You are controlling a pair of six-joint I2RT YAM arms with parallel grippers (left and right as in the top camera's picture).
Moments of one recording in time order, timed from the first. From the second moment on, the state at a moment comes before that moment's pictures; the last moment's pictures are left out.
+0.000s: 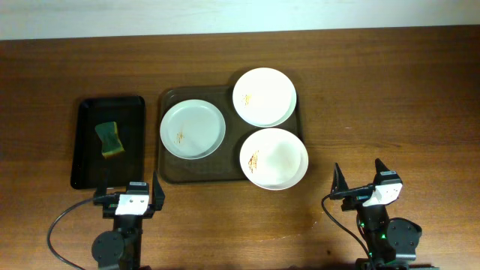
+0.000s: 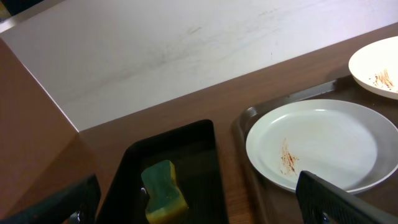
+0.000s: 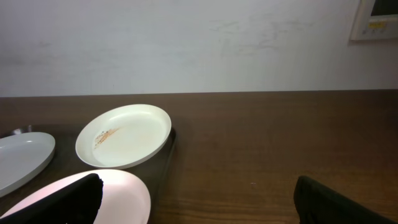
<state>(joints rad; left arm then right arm) 0.15 0.01 0.01 -0.07 0.09 0.36 -0.08 0.01 0.01 -0.06 -0.19 0.06</state>
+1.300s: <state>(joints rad) 0.15 0.02 0.09 0.01 0.42 0.36 -0.08 0.03 0.13 -0.01 -0.36 0.06</state>
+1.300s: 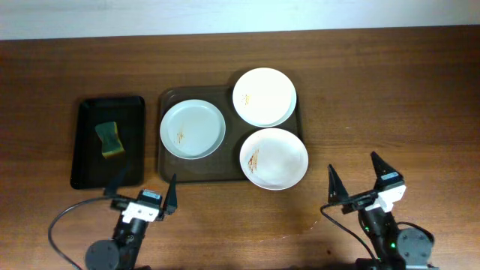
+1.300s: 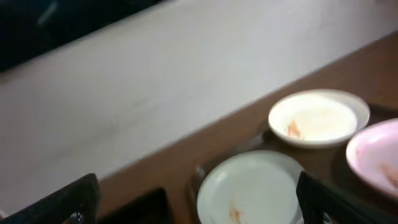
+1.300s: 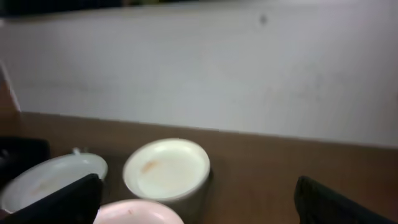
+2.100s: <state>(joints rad) 0.16 1.50 1.33 -0.83 0.73 0.28 0.30 1.62 1.43 -0.62 -0.41 0.25</state>
